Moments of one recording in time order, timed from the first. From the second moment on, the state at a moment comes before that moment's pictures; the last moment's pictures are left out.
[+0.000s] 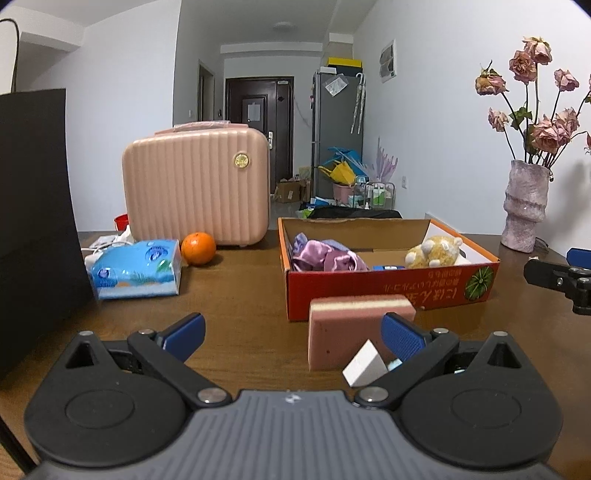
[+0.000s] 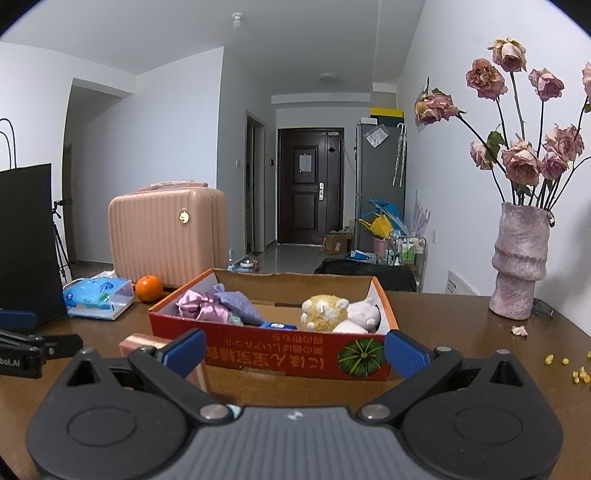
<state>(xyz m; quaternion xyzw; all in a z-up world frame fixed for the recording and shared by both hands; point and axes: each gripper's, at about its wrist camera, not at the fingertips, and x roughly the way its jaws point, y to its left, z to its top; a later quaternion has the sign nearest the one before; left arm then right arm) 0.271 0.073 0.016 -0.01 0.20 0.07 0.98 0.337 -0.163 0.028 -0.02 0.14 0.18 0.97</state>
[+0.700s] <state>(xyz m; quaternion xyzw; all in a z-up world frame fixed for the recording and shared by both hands) 0.271 0.085 0.009 -0.03 0.22 0.07 0.97 0.353 -0.107 0.010 -0.13 0.24 0.22 0.94</state>
